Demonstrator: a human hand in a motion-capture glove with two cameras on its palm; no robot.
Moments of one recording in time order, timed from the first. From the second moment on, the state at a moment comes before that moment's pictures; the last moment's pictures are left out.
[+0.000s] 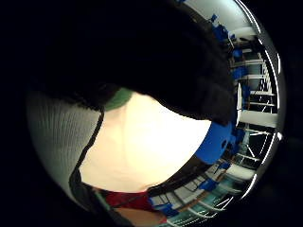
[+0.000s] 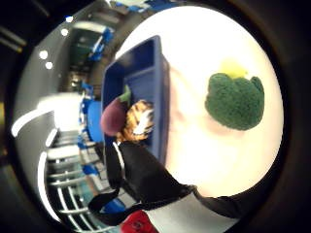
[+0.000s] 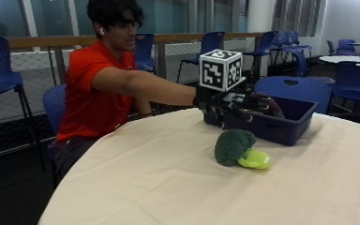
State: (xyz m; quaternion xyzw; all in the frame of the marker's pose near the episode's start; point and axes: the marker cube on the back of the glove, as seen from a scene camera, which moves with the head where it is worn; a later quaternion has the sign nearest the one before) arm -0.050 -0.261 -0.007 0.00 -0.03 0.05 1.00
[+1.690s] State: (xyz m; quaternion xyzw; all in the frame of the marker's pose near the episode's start) arm -0.282 -0.235 -0.073 0.02 0.02 -0.11 0.99
